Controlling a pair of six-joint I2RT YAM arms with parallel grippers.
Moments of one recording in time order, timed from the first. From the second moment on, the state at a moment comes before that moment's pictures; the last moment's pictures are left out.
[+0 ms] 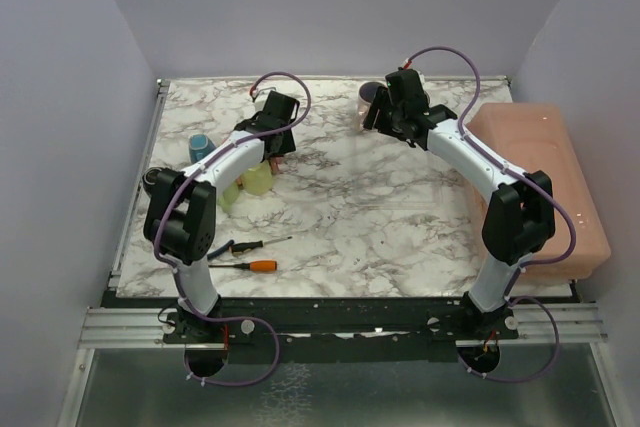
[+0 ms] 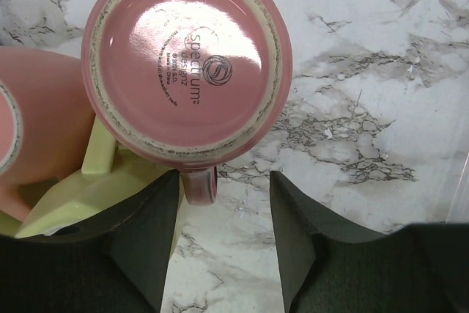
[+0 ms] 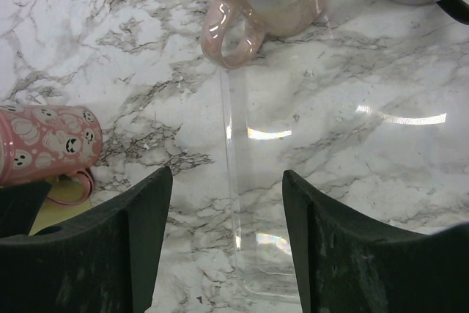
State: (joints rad) left arm -0.41 1.81 1.39 -0.46 -0.35 -0.54; right arm 0.44 1.79 1.53 -0.43 0.17 0.58
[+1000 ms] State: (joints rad) left arm -0.40 1.91 1.43 -0.46 -0.36 -0.53; right arm 0.44 1.79 1.53 -0.43 0.17 0.57
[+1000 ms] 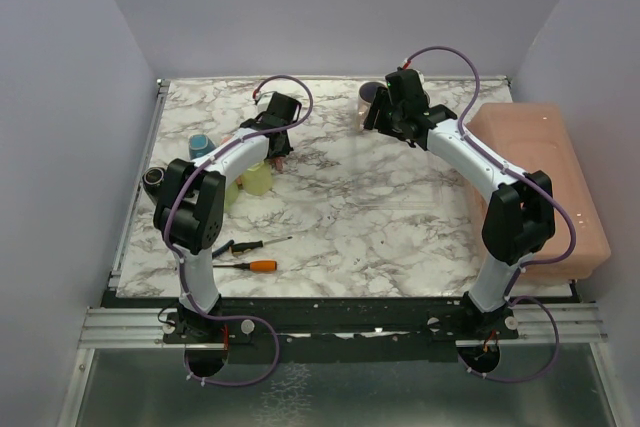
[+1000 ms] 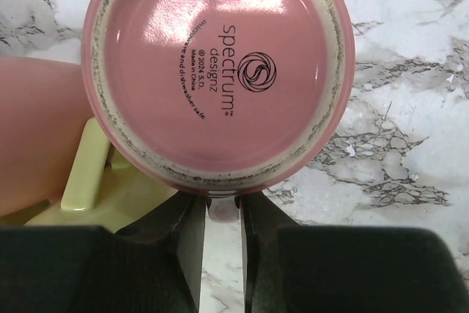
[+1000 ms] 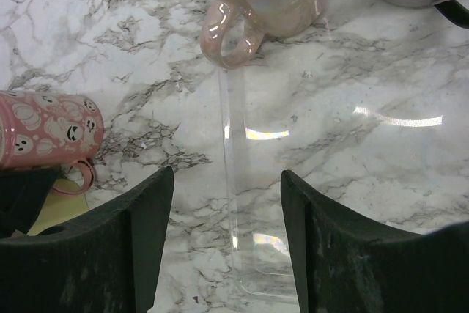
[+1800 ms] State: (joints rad) left arm -0.37 1.88 1.41 -0.33 -0.04 -0.36; right arm 0.43 1.75 1.42 -0.31 0.09 0.57
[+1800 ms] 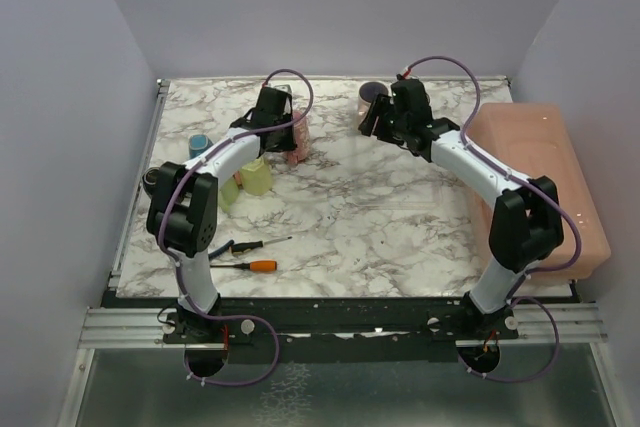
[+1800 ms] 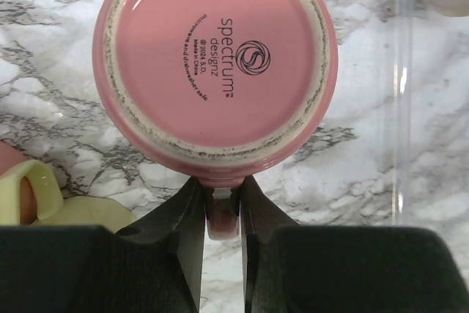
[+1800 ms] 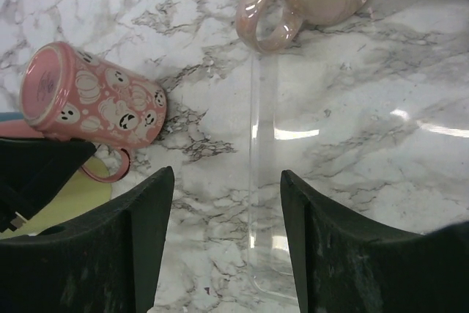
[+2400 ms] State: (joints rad) left arm -0.29 1.81 1.38 -0.26 0.26 -0.36; right arm 0.39 1.64 1.18 0.10 -0.26 0.63
